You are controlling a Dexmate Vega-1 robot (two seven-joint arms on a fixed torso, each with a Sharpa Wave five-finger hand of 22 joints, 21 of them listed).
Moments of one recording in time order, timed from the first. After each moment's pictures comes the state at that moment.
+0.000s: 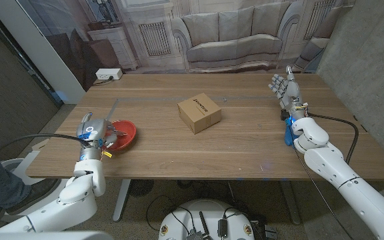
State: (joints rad) left arm 1.37 1.00 0.38 -2.03 0.53 0.88 0.66; left_hand 0.99 -0.08 0.48 -0.07 0.18 1.10 -0.18 0.34 0.19 1.05 -0.21 0.18 0.22 0.60 -0.06 0.19 0.19 0.11 -0.04 0.19 0.17; right arm -1.05 -0.60 -0.21 -1.65 0.72 0.24 -0.16; right_hand 0.20 0.03 0.08 -0.04 0.20 0.25 0.08 0.20 0.19 0.26 0.10 0.23 0.19 0.17 0.04 0.20 0.19 0.30 -0.04 0.21 0.18
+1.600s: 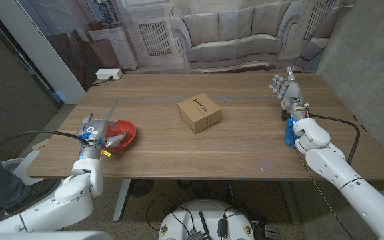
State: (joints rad) left arm 1.38 1.06 0.38 -2.08 0.47 0.90 0.62; left_hand 0.70 -0.15 0.33 0.04 0.27 0.76 -0.17 0.19 0.19 0.70 -0.21 0.18 0.21 0.44 -0.04 0.19 0.20 0.04 0.00 0.19 0.18; right arm -1.06 -0.60 -0.20 -1.66 0.73 0.24 -0.16; right_hand 0.20 0.05 0.08 -0.04 0.20 0.25 0.08 0.20 0.19 0.27 0.10 0.23 0.19 0.17 0.05 0.20 0.19 0.30 -0.04 0.21 0.18
